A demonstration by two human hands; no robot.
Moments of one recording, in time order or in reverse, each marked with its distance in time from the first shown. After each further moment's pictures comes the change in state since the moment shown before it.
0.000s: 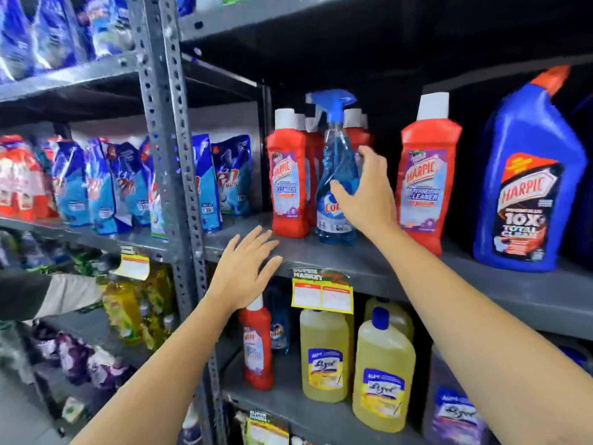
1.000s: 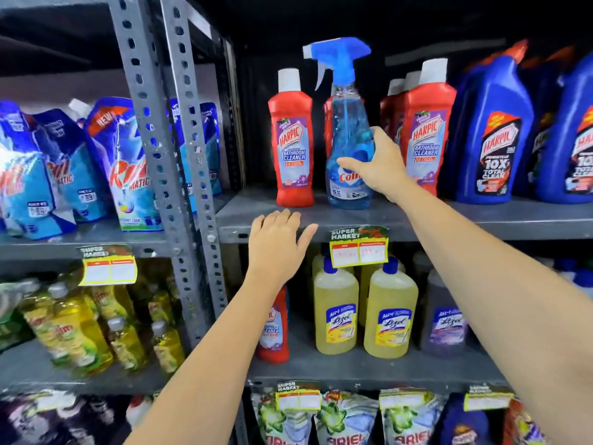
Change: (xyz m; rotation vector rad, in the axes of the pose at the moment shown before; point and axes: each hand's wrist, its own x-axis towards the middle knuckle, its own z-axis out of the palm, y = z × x) left_hand -0.001 -0.013 0.012 -0.116 0.100 0.102; right_hand -0.020 -0.042 0.019 -0.074 0.015 0.291
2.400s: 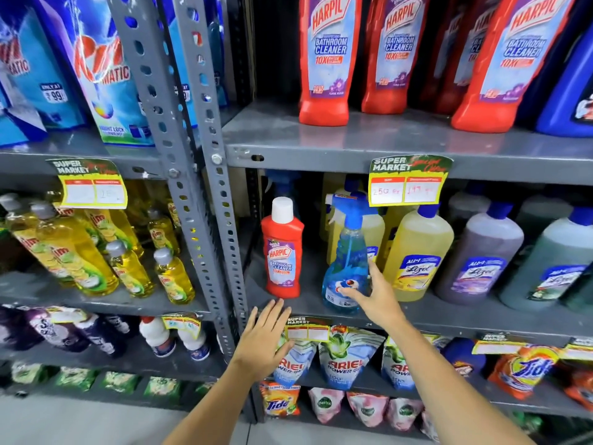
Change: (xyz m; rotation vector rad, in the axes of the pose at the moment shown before) left_hand -0.306 -0.065 0.161 -0.120 -0.753 0.038; right_hand -0.261 0.198 0.127 0.095 -0.396 0.496
